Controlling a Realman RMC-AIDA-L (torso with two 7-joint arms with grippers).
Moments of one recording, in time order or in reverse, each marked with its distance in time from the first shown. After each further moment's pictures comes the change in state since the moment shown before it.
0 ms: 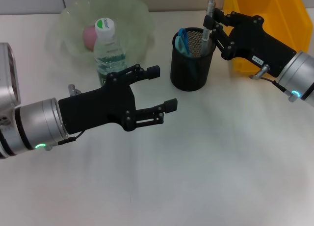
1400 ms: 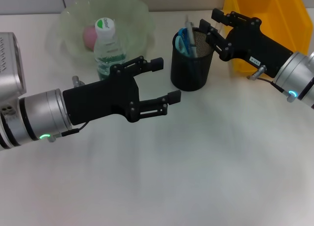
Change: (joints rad) left arm -0.032 0.000 -0.006 0.001 0.000 -0.023 -0.018; right arm 0.015 0.000 0.001 0.021 0.003 0.032 -0.021
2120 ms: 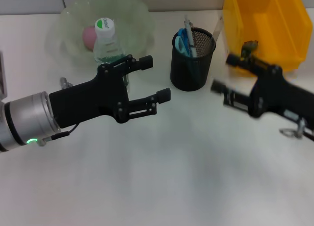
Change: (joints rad) left arm 0.029 0.006 -0.044 0.001 0.000 0.051 0.001; right arm -0.262 -0.011 -0.018 -0.261 -0.261 -0.315 0.293
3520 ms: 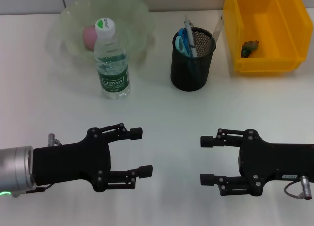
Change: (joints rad) left arm 0.092 0.042 -0.027 -0.013 0.246 0.144 -0.055; right arm 0.000 -0.001 0.011 -0.117 -0.423 -0.203 0.127
